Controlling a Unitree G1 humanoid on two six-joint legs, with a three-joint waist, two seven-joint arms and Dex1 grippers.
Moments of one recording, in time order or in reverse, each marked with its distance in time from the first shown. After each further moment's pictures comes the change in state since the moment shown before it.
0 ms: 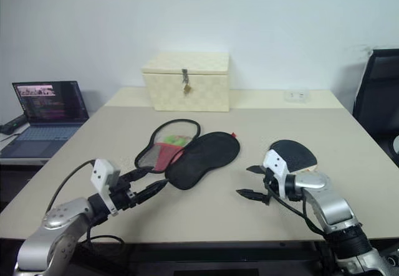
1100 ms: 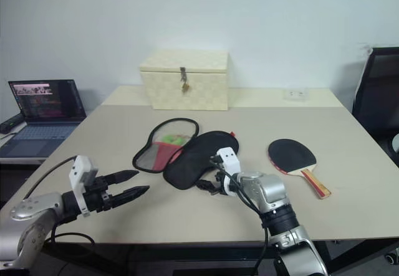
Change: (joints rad) left arm -0.021 0.191 0.078 0.140 -0.060 0.022 -0.244; right arm -0.332 0.567 0.004 0.313 0.016 0.515 -0.569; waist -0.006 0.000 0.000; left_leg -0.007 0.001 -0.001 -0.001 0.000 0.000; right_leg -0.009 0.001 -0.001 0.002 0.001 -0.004
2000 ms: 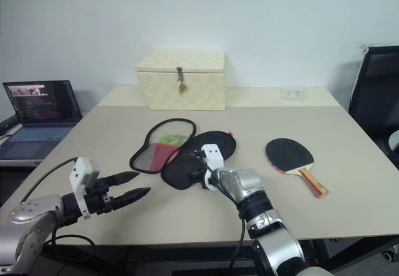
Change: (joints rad) left arm 0.022 -0.006 -0.001 -0.061 -0.001 0.023 0.041; right arm -0.163 0.148 -0.058 0.335 -0.001 -0.131 -0.130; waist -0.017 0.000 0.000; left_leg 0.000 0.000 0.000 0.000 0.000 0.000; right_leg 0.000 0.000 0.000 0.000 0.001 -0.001
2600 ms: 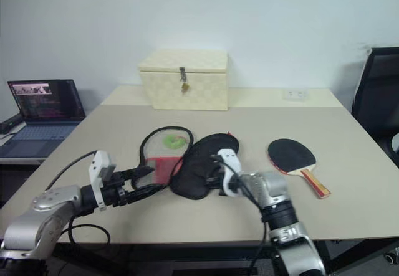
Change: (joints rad) left arm -0.159 -0.029 -0.126 0.076 0.015 -0.006 -0.044; right arm 0.148 -0.257 -0.011 -0.374 0.117 0.350 0.090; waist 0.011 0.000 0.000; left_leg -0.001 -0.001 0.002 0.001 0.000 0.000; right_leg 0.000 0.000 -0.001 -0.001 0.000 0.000
